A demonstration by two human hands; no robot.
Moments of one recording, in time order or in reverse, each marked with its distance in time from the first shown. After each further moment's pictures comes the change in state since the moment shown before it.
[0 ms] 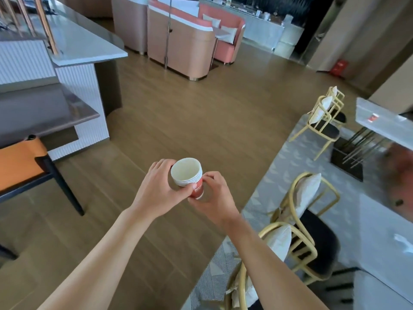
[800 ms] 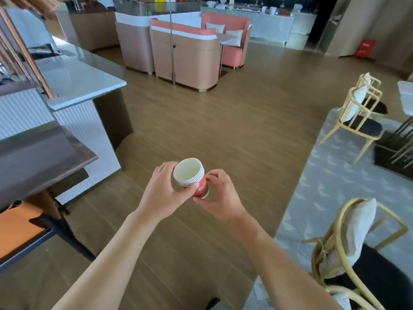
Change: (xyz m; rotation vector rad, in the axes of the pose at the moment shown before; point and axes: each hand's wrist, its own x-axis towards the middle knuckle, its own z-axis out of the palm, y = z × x) left_hand 0.250 -0.048 0.060 0.046 -0.011 0.021; right_hand 0.249 0.115 0.018 0.085 0.037 -0.035
